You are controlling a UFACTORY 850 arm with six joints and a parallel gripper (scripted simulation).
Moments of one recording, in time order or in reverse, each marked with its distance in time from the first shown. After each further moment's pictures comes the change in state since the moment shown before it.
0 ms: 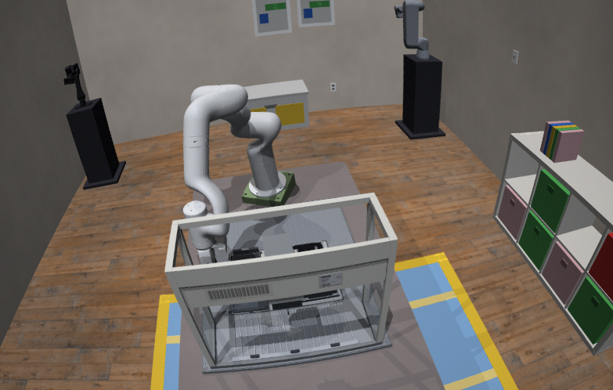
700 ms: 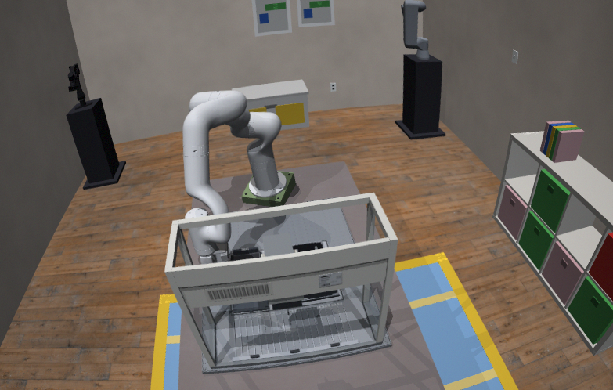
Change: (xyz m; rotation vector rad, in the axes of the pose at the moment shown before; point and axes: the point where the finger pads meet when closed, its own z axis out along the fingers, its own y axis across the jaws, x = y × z) arm 0.000 0.000 0.031 0.000 0.000 0.000
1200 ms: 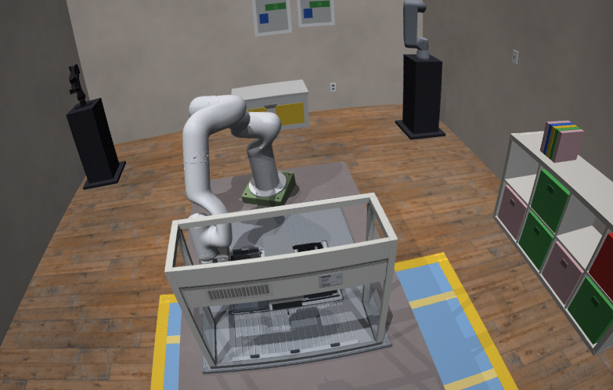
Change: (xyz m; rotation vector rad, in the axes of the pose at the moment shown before) arm 0.000 0.000 0.022 0.000 0.000 0.000
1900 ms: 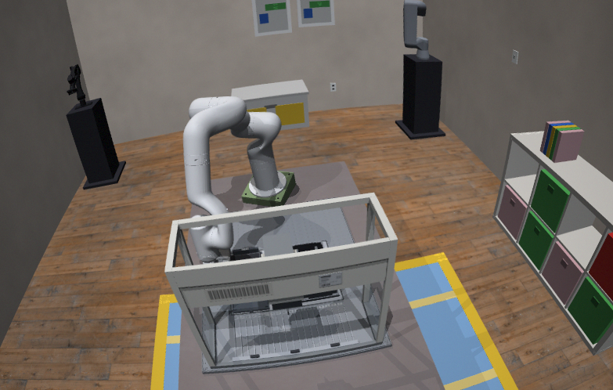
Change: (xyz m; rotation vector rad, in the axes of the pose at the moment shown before) arm 0.003 0.000 0.008 0.000 0.000 0.000
